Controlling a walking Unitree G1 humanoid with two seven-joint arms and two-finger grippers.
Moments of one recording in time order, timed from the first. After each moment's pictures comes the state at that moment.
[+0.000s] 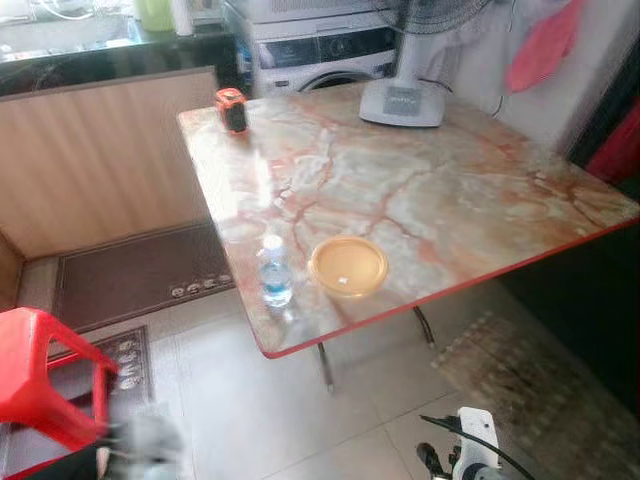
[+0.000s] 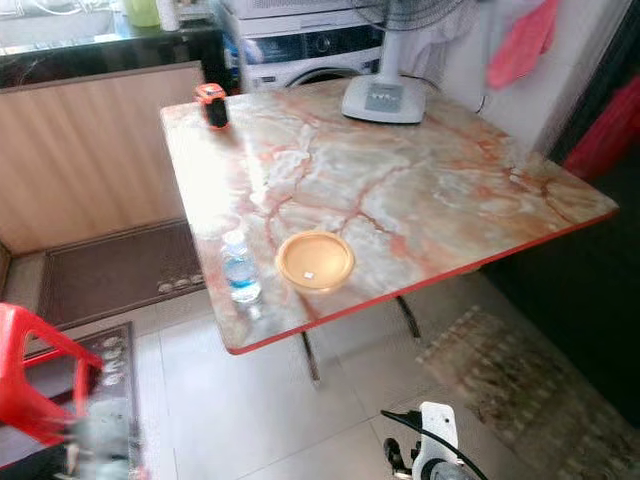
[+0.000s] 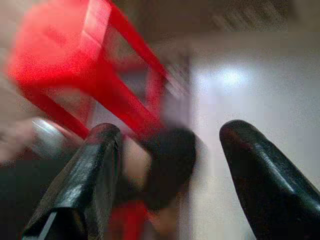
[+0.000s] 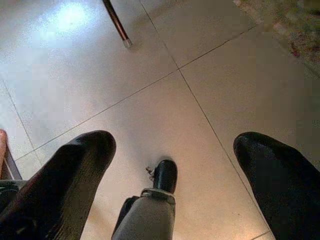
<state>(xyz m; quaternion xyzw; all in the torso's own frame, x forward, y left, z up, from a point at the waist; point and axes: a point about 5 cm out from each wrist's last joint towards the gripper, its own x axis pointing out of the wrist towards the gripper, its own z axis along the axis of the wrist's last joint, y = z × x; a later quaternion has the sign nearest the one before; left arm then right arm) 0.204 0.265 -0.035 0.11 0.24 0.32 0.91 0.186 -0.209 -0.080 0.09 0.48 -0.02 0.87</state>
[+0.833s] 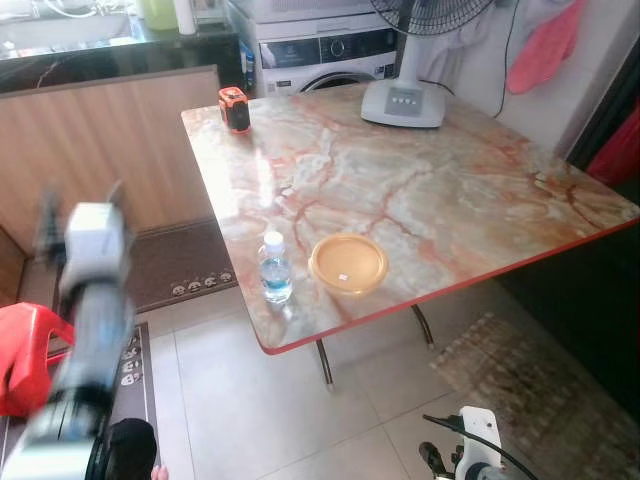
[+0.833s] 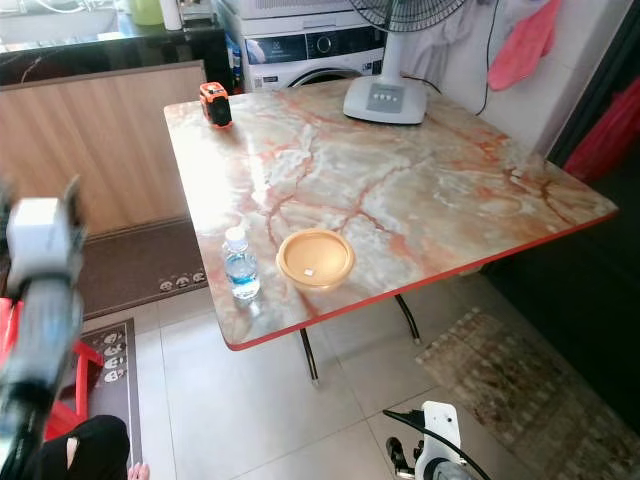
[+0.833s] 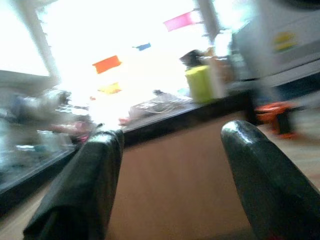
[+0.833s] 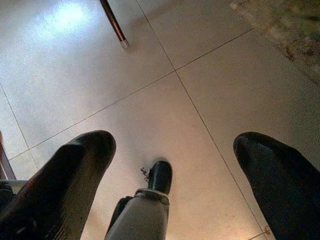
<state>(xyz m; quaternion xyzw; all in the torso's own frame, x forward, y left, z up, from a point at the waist) 0.348 0.258 0.184 0.19 -0.21 0.17 0.94 0.187 -0.212 -0.078 0.09 0.48 -0.02 0.87</state>
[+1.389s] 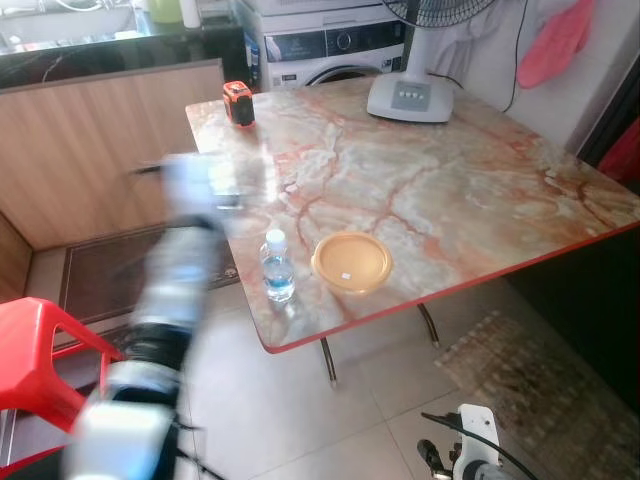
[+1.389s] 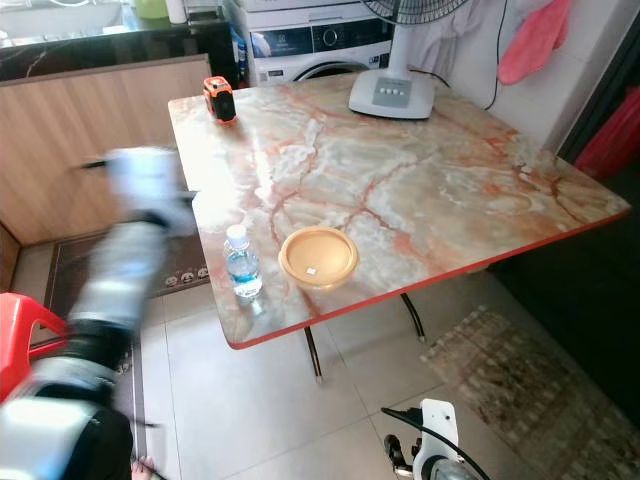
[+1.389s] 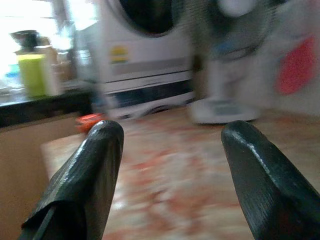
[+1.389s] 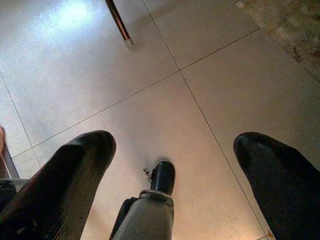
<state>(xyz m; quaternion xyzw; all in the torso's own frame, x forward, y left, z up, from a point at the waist) 0.373 0.121 0.214 0.03 -0.19 -0.12 0.97 0.189 -0.210 -0.078 0.09 0.48 -0.02 0.87</state>
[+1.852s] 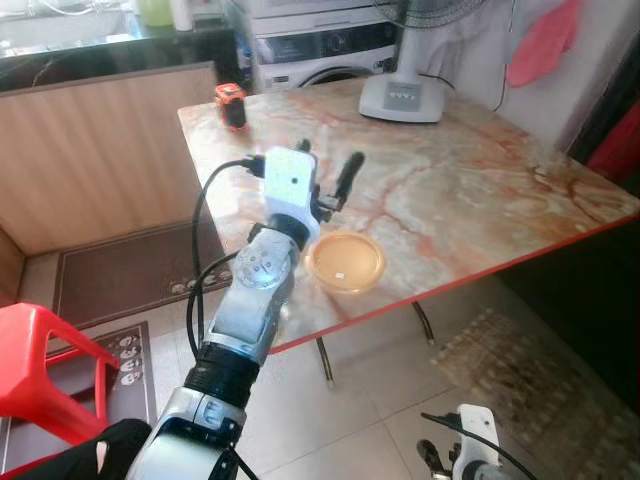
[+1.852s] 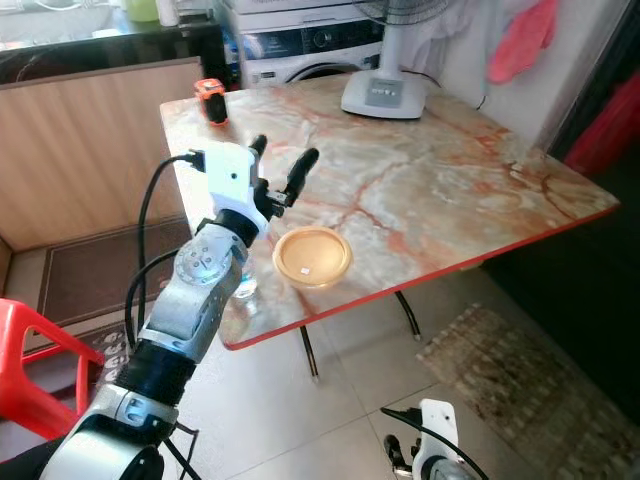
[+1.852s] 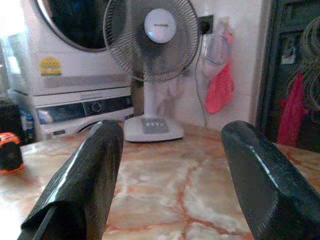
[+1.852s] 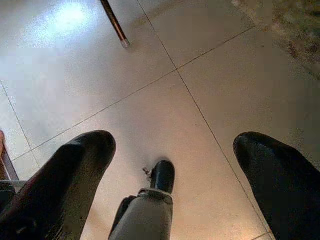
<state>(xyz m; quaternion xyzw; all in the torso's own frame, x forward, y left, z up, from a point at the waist) 0.344 0.057 0.224 -0.01 -0.19 -0.17 0.97 0.188 -0.210 -0.078 0.09 0.48 -0.02 0.87</state>
